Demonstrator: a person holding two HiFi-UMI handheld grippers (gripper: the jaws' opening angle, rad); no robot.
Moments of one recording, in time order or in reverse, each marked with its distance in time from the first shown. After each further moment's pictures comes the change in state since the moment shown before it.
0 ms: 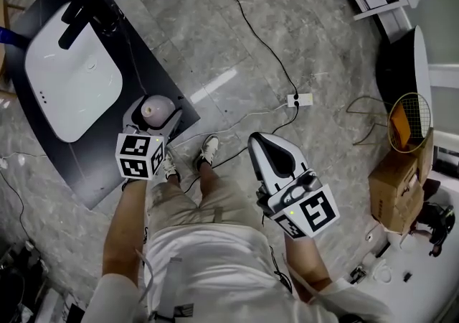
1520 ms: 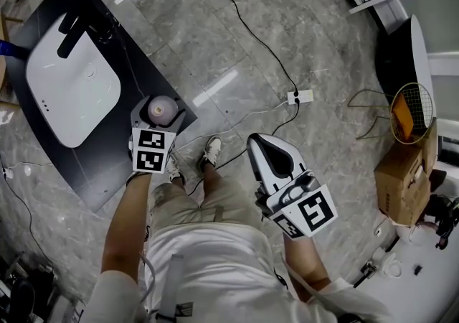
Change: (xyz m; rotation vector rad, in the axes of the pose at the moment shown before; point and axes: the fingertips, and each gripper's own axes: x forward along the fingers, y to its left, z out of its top) left arm 0.021 -0.015 -0.013 0.199 0.140 0.022; right arm -0.017 -0.001 0.002 0.023 -0.036 -0.040
